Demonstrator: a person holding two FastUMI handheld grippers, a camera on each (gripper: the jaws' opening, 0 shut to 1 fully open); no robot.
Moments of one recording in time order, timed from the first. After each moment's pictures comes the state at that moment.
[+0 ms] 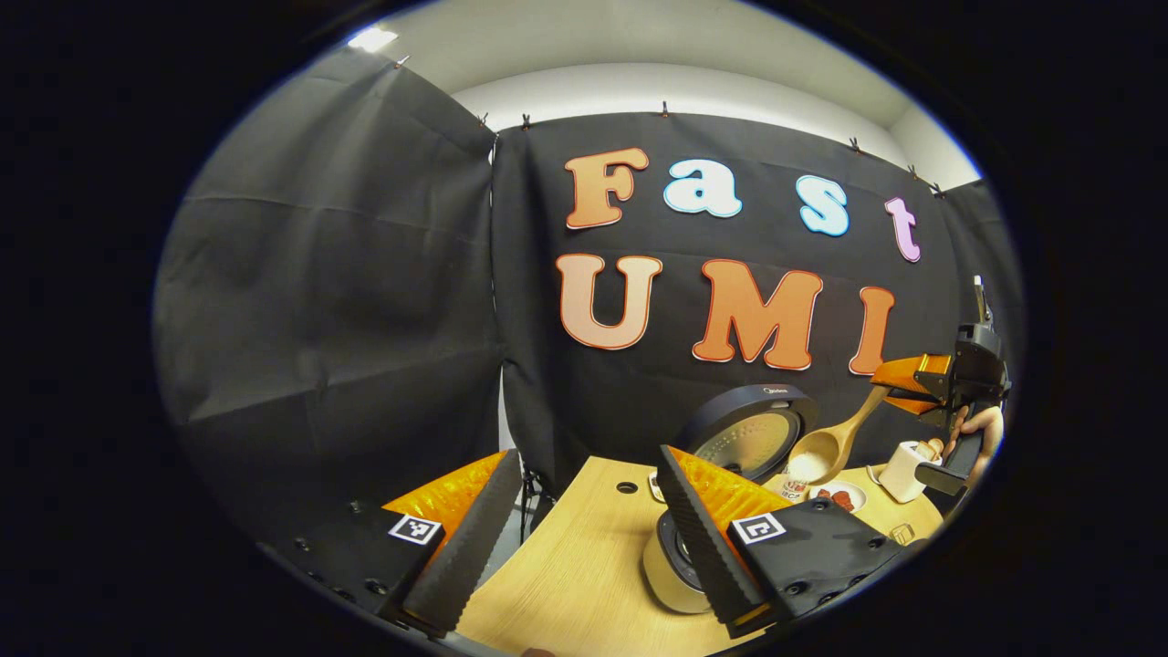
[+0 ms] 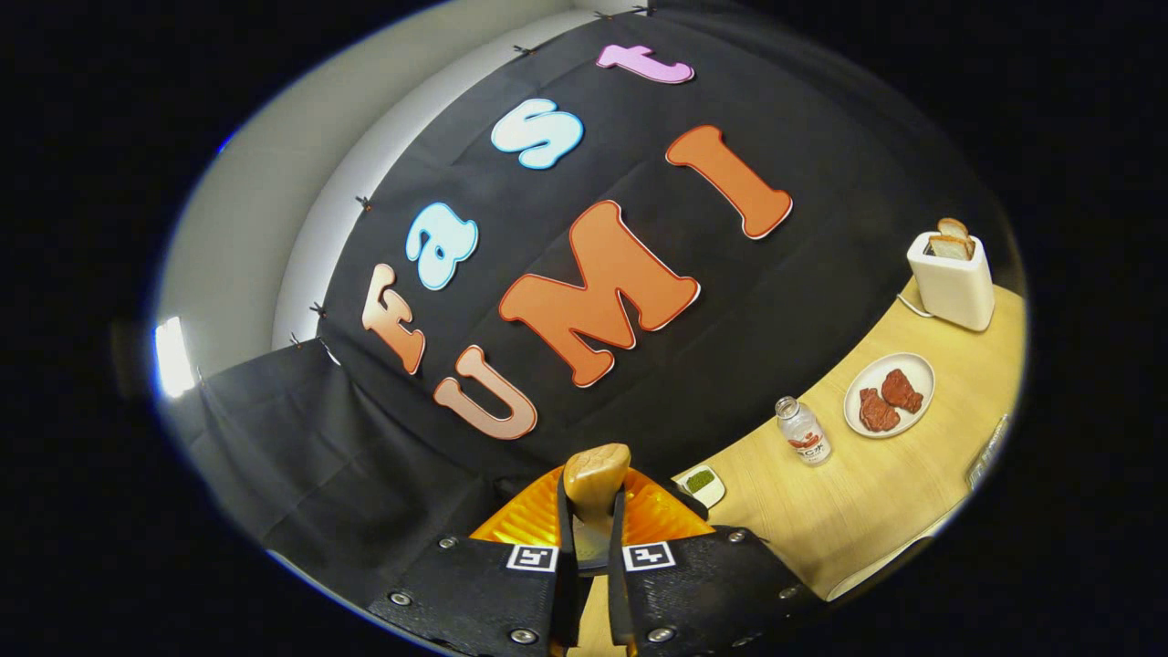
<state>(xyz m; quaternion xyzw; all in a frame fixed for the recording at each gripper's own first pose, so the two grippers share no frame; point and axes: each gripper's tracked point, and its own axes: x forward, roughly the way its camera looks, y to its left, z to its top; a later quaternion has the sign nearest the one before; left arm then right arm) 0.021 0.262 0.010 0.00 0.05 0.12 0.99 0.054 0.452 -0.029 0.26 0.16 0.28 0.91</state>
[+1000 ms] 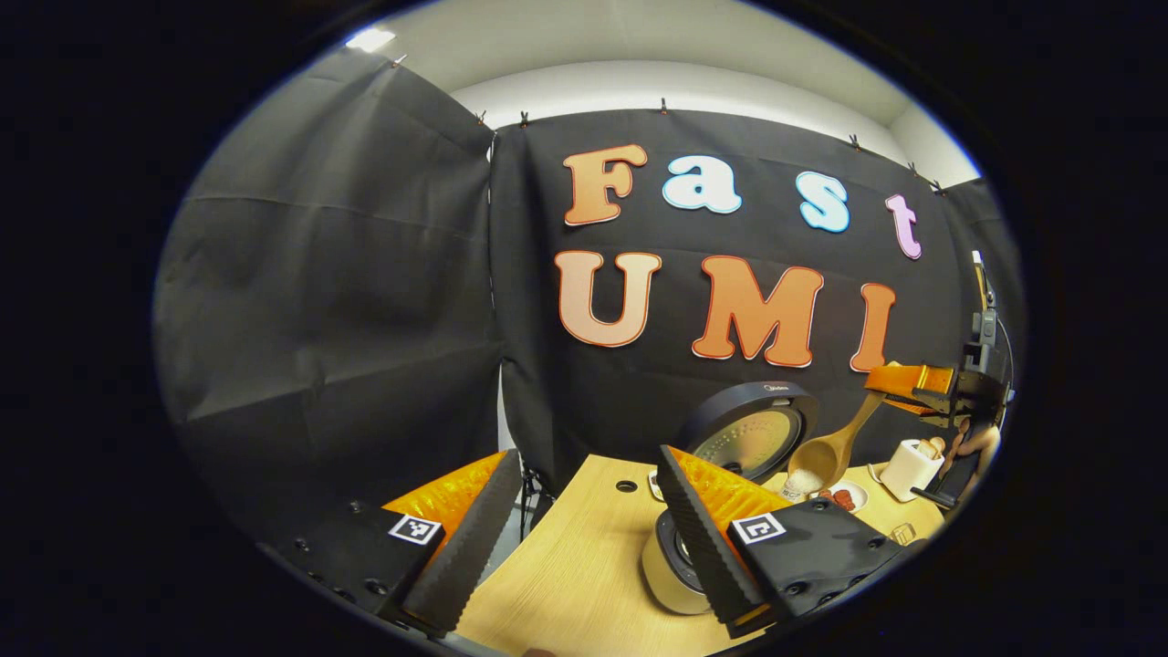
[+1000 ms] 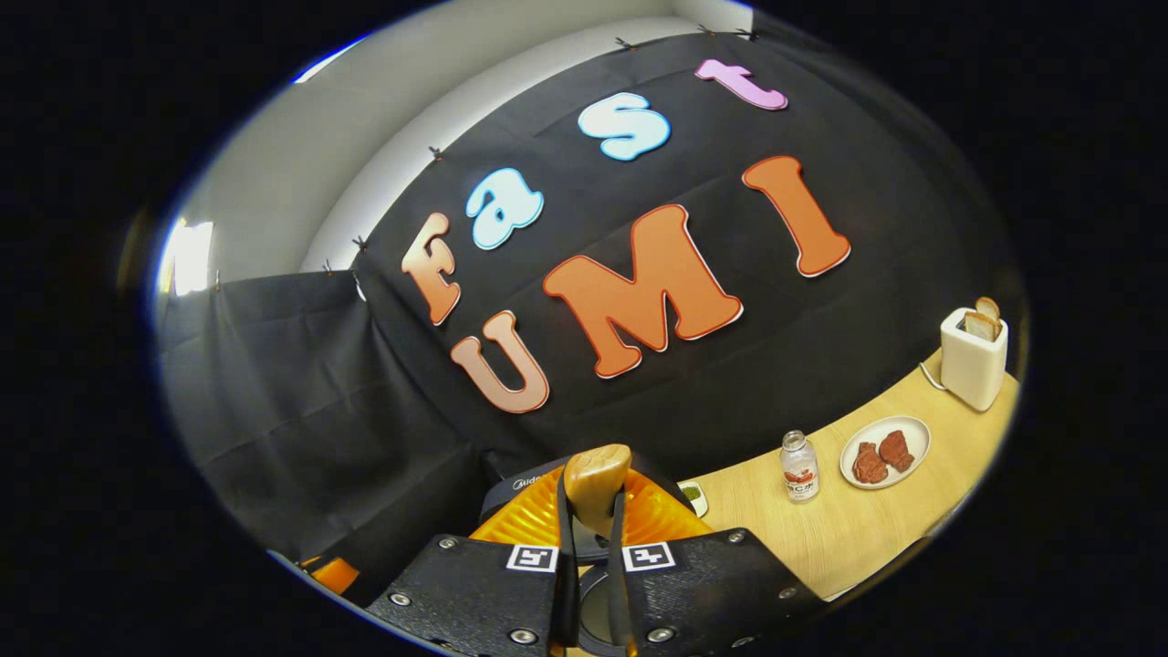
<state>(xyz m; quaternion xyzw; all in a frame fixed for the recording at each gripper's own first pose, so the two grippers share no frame) 0.026 0.261 0.004 0.00 0.06 0.12 0.99 0.028 0.469 -0.033 0.13 0.11 0.34 0.92</state>
